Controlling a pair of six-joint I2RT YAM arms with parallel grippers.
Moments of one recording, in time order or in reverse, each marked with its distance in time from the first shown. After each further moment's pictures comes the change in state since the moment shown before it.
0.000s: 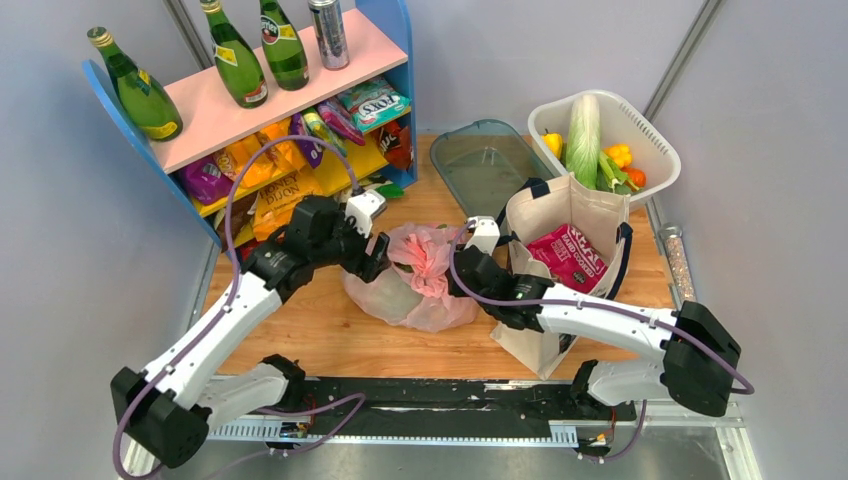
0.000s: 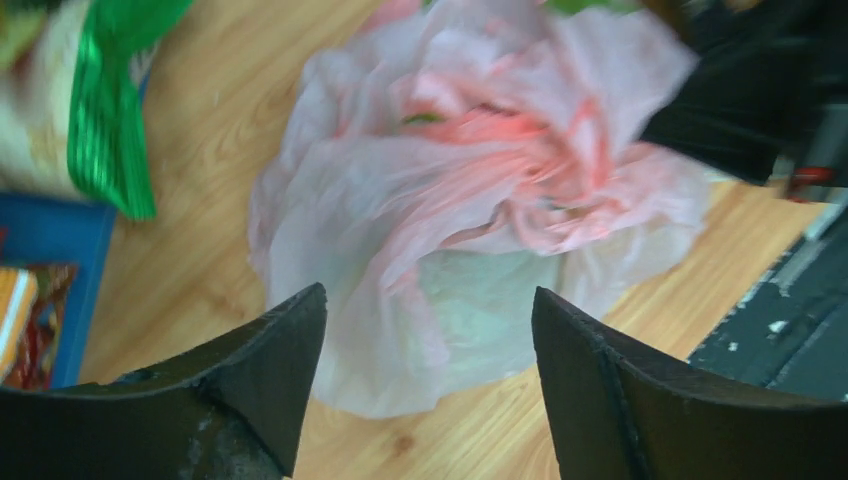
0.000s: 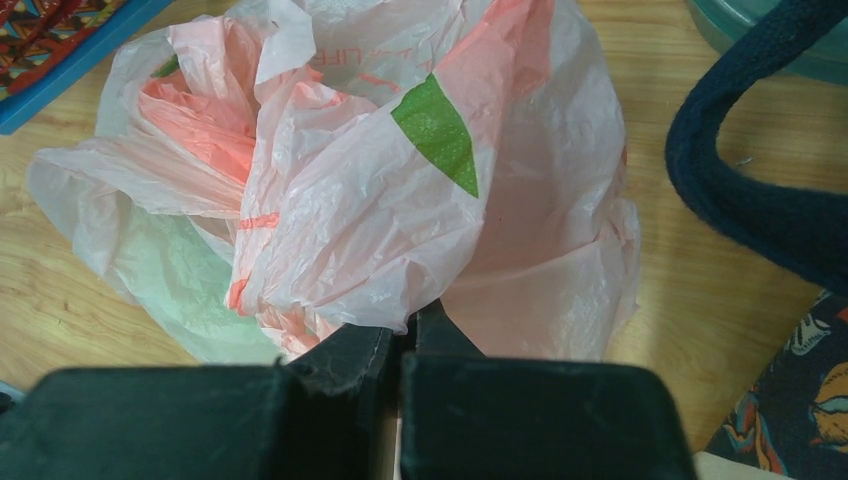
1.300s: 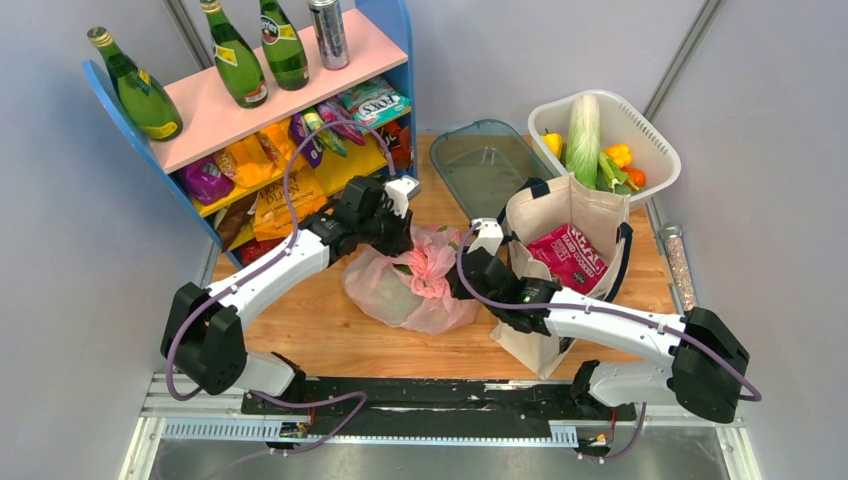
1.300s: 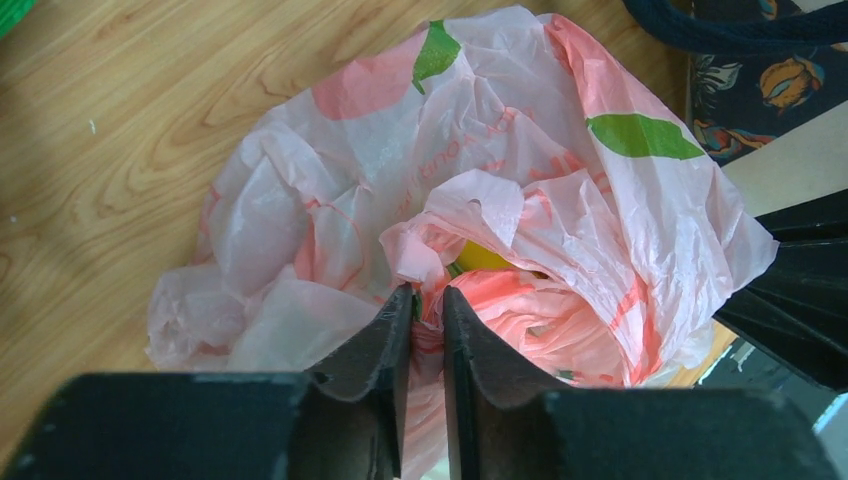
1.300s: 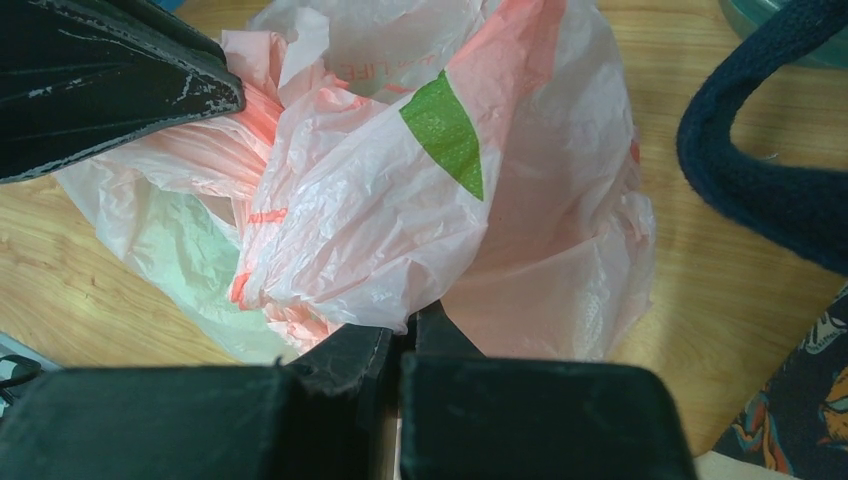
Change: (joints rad) left arm -0.056 0.353 0.113 0.192 0.065 -0.153; right arm -0.011 -0.050 -0.047 0.036 -0.064 -0.012
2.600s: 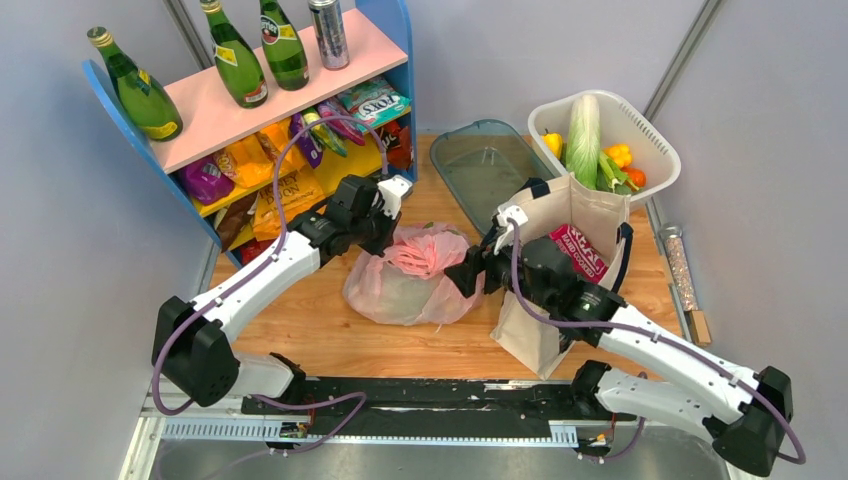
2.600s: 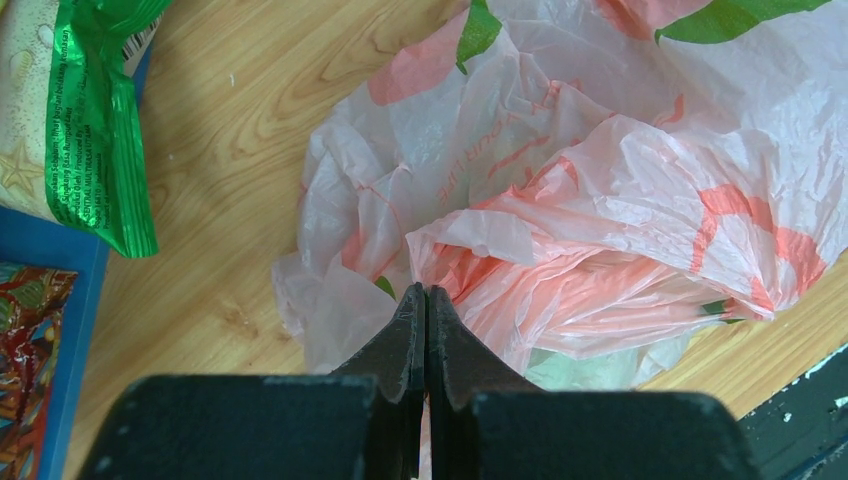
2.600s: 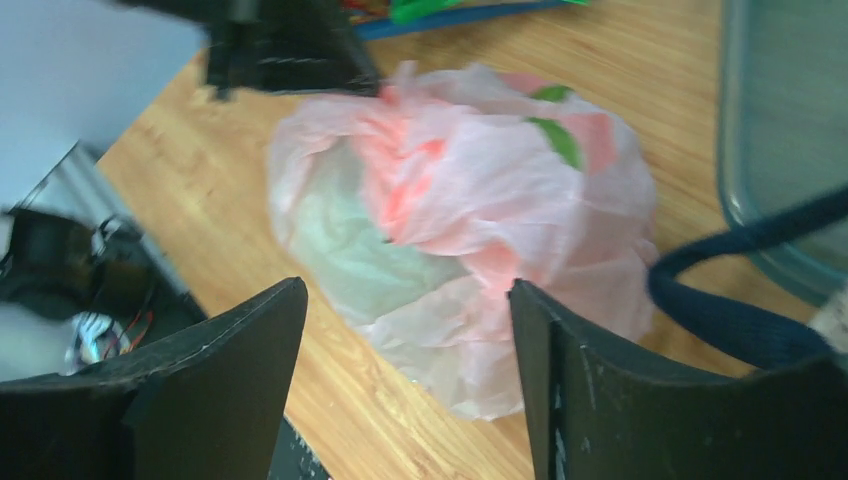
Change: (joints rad) left arm 0.005 -0.063 0.039 -0.152 -0.175 0.114; right arm -0.149 -0.316 -0.018 -0.004 -0.346 -0.356
